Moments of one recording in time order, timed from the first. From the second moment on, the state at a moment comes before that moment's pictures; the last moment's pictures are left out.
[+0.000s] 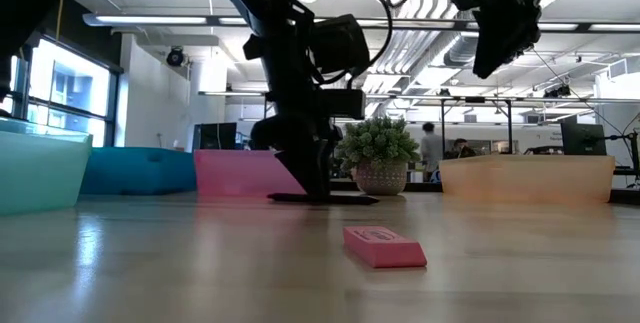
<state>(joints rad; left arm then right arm) 0.23 2.10 1.40 -0.57 0.02 0.38 -0.04 1.17 1.06 -1.05 0.30 0.58</state>
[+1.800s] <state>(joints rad) 0.39 1.69 1.35 -0.55 0.13 0.13 -0.04 1.07 1.18 -1.13 0.37 0.57</state>
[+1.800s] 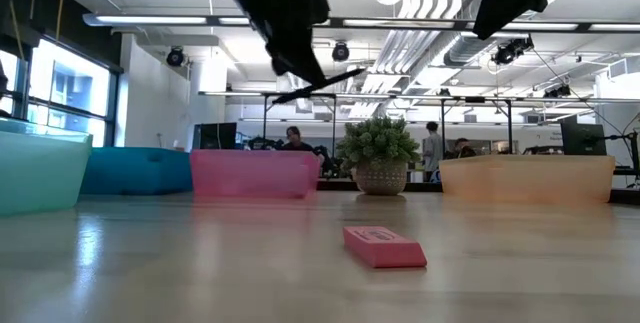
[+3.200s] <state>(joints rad) 0.59 1.74 1.06 -0.39 -0.16 -0.68 -0.04 1.07 1.18 -1.13 0.39 0.58</state>
